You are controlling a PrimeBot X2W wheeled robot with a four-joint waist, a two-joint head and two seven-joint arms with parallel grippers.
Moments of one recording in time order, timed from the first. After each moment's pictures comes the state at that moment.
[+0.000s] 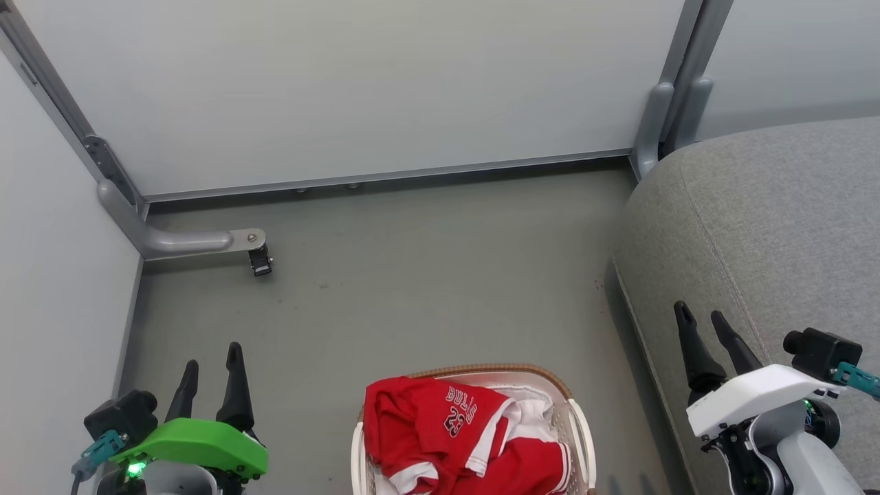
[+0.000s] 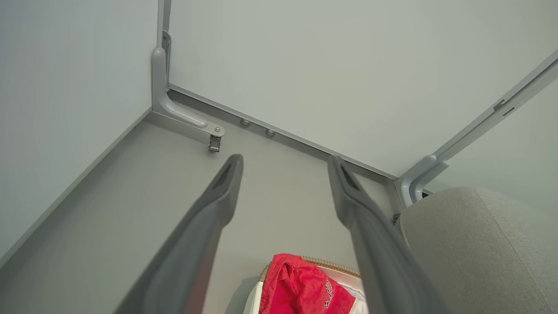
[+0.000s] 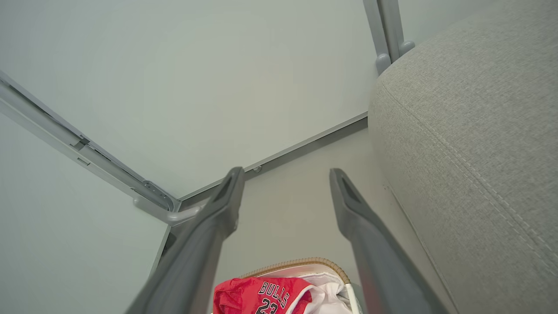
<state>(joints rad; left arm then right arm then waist) -0.09 0.09 -0.04 0.38 -0.60 -0.08 -0.13 -0.15 -0.17 0.11 0.32 0.75 0.13 -0.13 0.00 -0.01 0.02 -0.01</state>
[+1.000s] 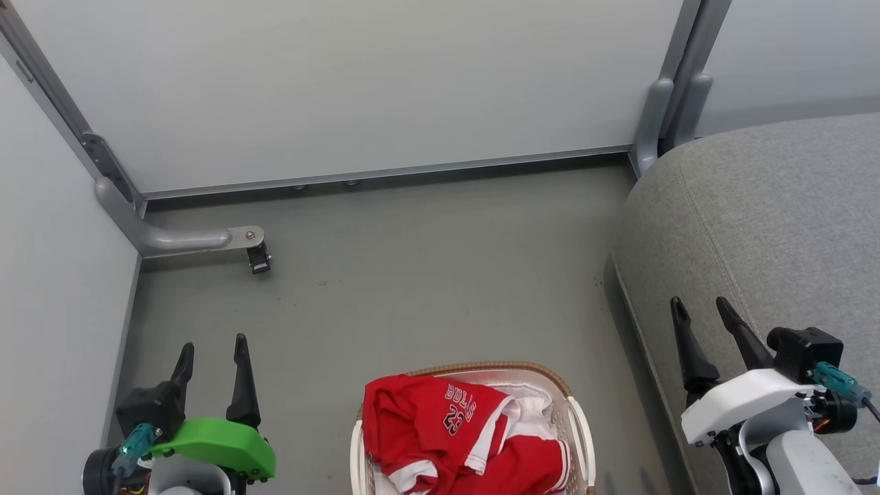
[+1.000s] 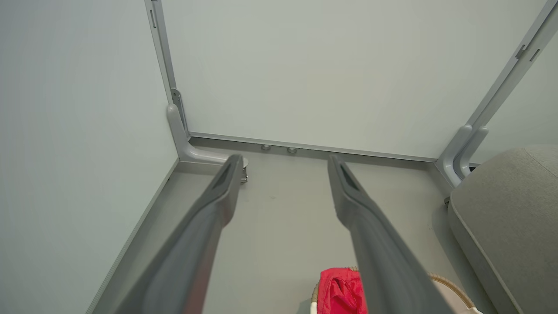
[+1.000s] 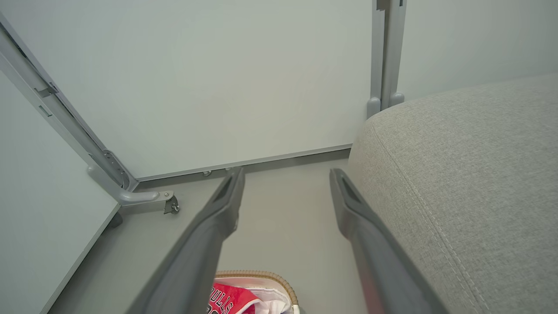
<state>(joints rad) -0.10 0.09 -0.05 0.37 -0.30 -0.04 -0.20 -0.15 -0.16 0.09 0.32 0.42 0.13 -0.20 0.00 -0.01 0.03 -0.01</state>
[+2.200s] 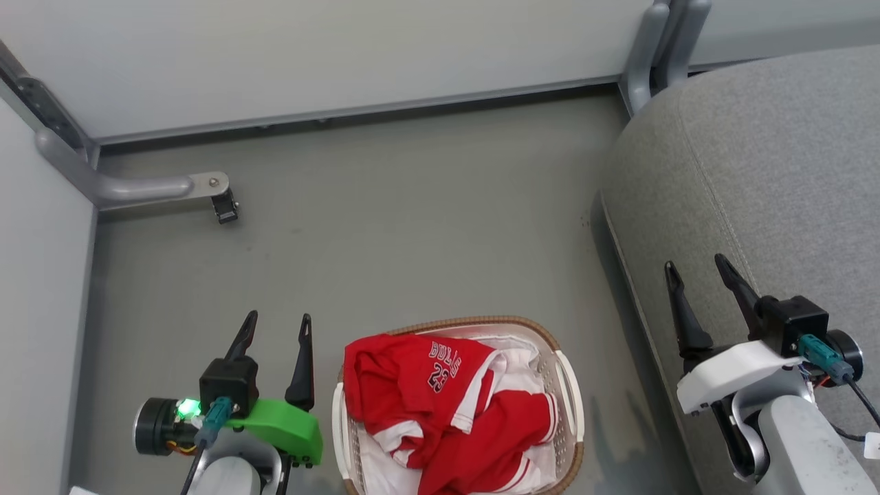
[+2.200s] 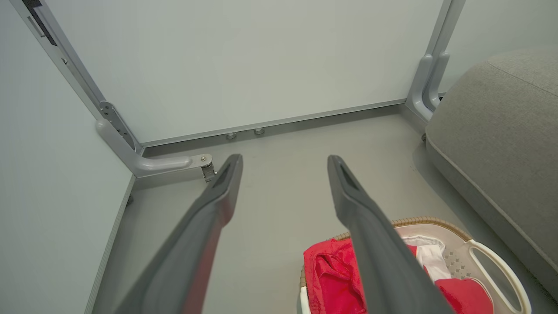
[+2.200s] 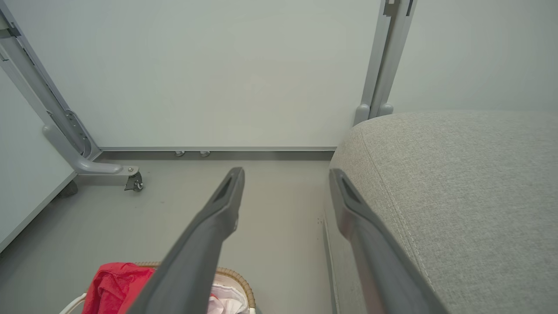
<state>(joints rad) -0.18 0.05 -0.14 0.45 -0.07 -0.07 -0.26 -0.23 -0.16 0.08 0.34 0.23 0.13 -0.26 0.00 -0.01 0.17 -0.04</state>
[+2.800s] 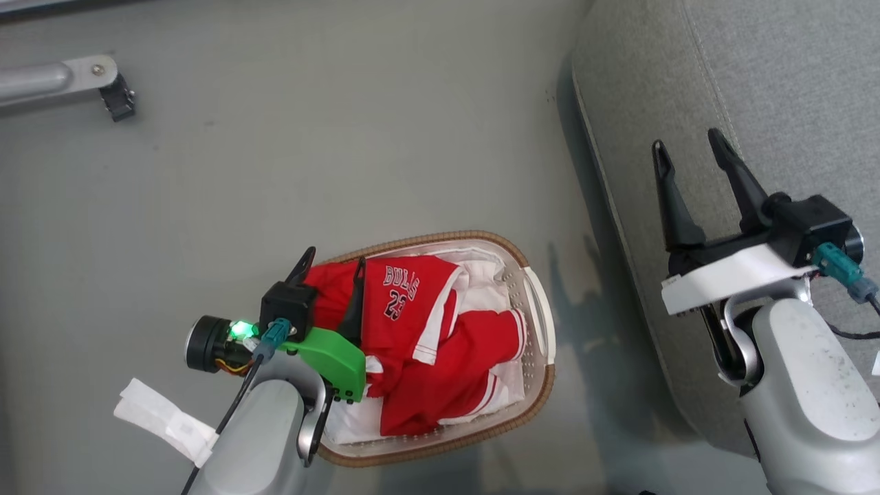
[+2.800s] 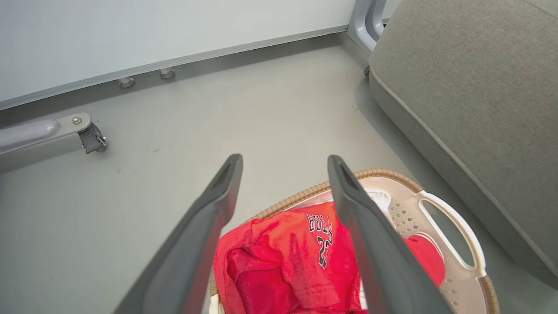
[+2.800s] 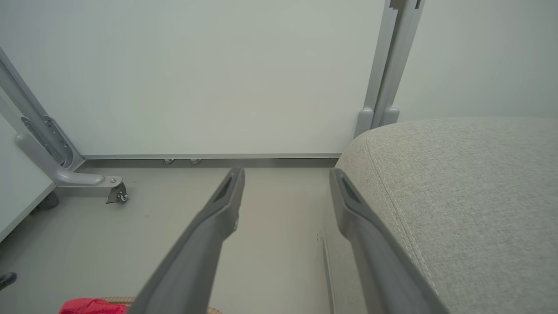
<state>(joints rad) -0.44 0.05 -0.37 0.66 -0.18 -0.03 -0.26 -0.43 -0.16 0.12 0.23 0.26 0.13 -0.26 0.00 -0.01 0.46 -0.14</state>
